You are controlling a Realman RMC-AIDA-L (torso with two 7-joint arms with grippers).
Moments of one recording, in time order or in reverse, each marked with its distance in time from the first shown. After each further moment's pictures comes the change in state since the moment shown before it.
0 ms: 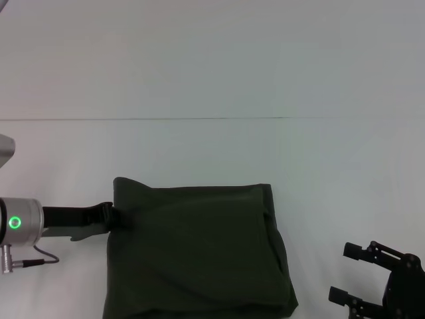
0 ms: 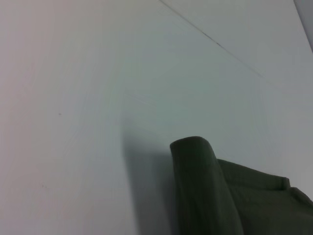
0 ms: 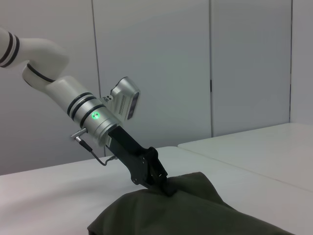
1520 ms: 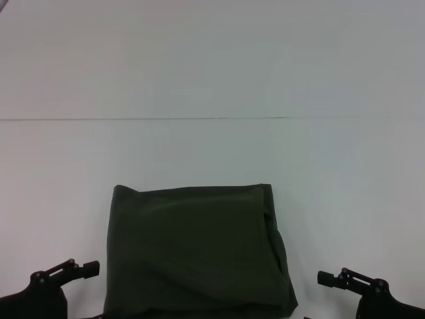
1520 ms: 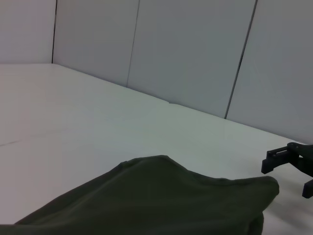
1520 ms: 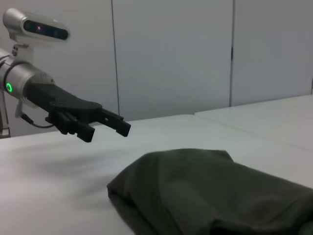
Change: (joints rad) left arm 0.379 -0.112 -0.176 0.247 -0.196 0.540 1.241; right arm -0.010 0.015 -0.169 0.072 0.057 0.139 -0.083
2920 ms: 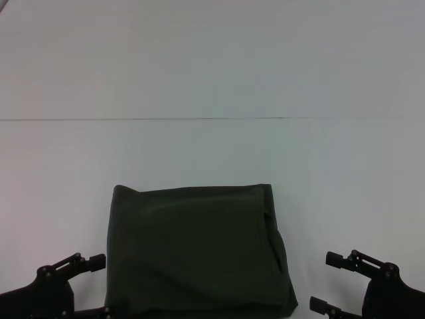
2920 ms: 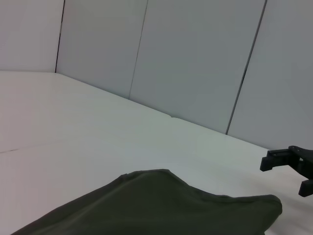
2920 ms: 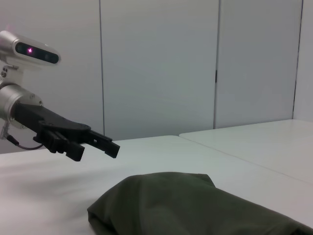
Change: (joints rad) left arm -0.025 0.005 -0.035 -0.063 -0.003 -0.008 -0.001; right arm 0.003 -0.001 0.061 -0.003 0.020 -0.040 -0.029
